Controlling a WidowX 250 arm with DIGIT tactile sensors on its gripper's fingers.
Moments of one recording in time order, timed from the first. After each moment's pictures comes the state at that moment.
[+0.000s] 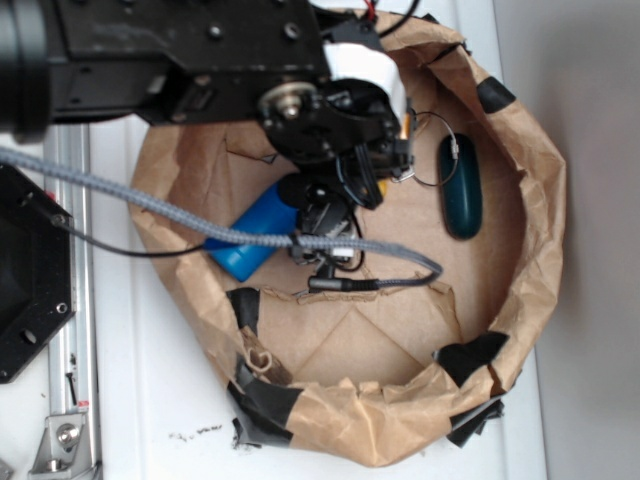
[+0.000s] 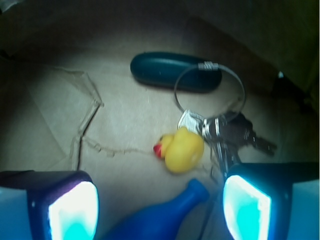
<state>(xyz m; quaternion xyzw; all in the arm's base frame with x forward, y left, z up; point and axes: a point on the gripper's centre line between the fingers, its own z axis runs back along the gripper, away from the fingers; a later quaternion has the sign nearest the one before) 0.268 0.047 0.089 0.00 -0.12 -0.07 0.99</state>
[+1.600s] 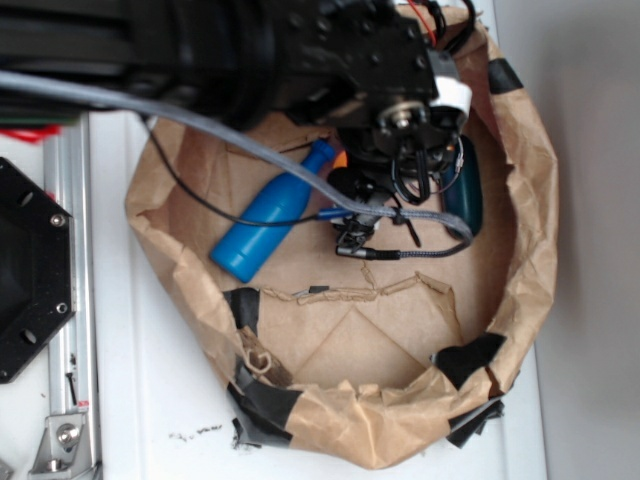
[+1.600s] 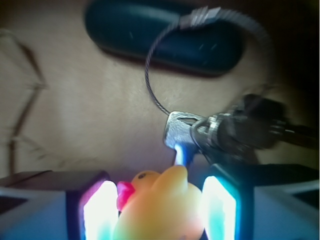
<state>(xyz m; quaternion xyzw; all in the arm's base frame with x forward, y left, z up) 0.282 0.058 0.063 0.01 -0.05 -0.09 0.99</state>
